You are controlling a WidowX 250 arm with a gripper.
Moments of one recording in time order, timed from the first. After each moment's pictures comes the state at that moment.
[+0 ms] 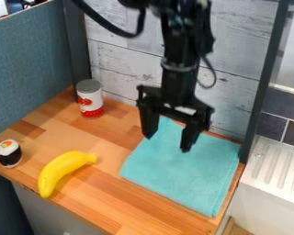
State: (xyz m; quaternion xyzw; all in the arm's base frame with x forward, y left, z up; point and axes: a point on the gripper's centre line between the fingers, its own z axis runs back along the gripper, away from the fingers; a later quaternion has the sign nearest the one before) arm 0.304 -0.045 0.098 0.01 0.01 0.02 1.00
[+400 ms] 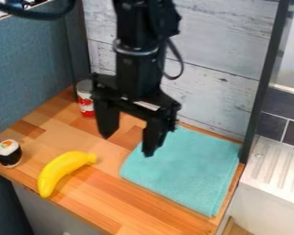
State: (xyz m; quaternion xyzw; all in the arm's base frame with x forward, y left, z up) arm 0.232 -0.030 0.136 0.03 0.01 0.02 1.00
